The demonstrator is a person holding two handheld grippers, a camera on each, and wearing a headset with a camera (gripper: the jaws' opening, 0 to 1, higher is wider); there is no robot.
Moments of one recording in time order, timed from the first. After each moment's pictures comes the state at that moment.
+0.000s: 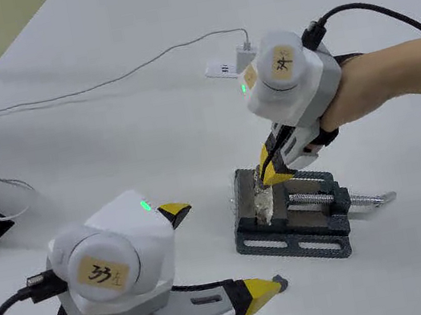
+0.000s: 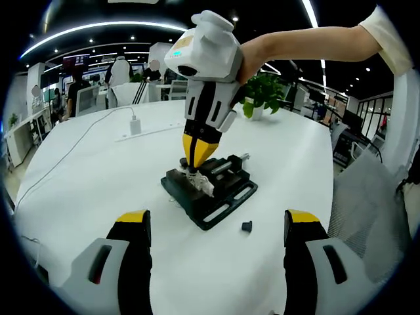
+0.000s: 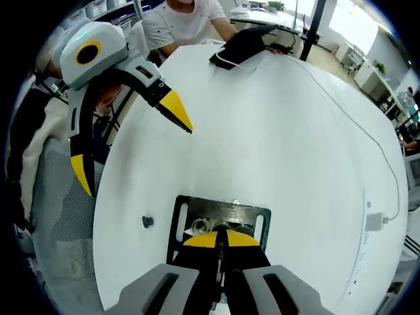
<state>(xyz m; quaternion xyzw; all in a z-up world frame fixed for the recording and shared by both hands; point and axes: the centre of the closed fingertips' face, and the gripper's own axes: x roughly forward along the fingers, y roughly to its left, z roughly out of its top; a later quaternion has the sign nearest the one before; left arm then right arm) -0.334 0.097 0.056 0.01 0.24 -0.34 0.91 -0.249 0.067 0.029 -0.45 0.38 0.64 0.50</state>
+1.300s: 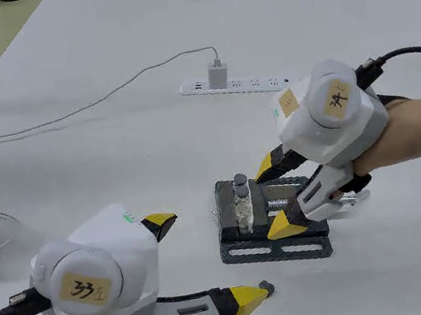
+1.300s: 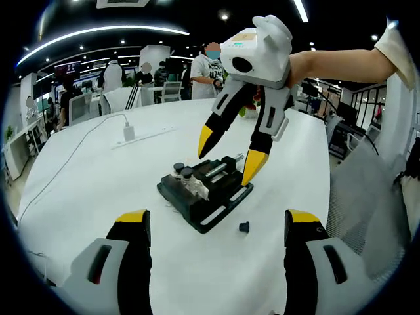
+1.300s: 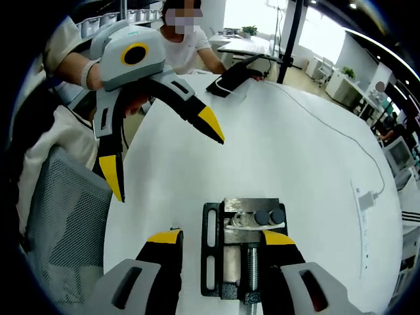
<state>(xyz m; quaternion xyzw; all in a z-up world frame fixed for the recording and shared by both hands) -0.336 0.092 0.063 0.04 0.23 -0.37 0.90 -0.298 0.043 0.049 -0.38 0.32 0.63 0.59</state>
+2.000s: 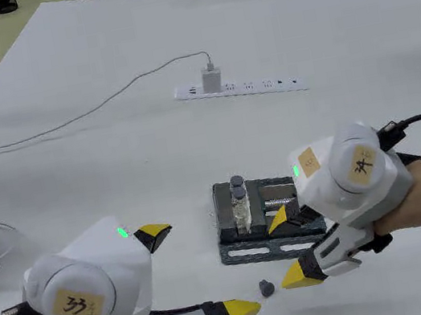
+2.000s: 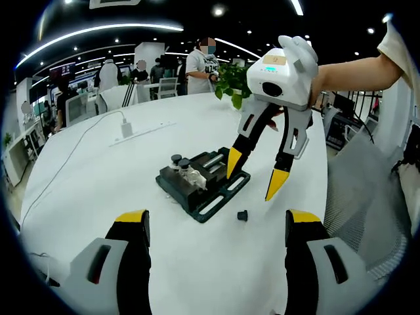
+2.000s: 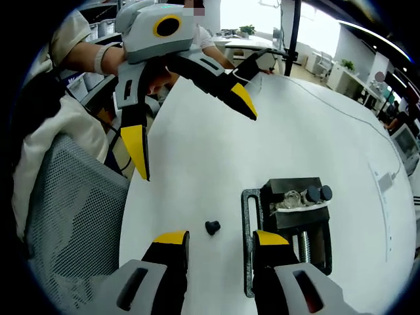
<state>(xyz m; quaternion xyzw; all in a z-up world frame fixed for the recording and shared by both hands) -0.348 0.097 0.055 0.06 0.24 -0.37 0.89 -0.346 0.030 0.014 -0.35 0.34 0.64 0.59</state>
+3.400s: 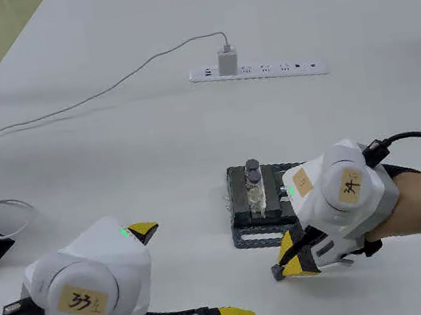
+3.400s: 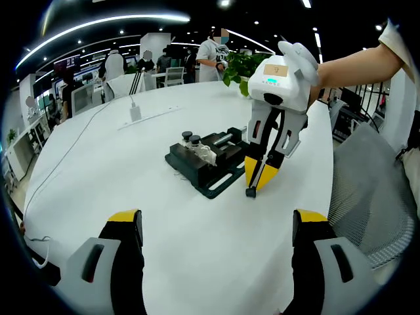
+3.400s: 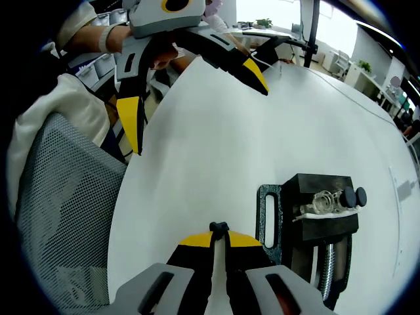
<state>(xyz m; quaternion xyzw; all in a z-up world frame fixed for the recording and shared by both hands) -0.359 0.121 0.033 0.07 0.28 -0.35 0.89 -0.355 0.038 -0.023 -0.38 0.35 0.66 0.54</state>
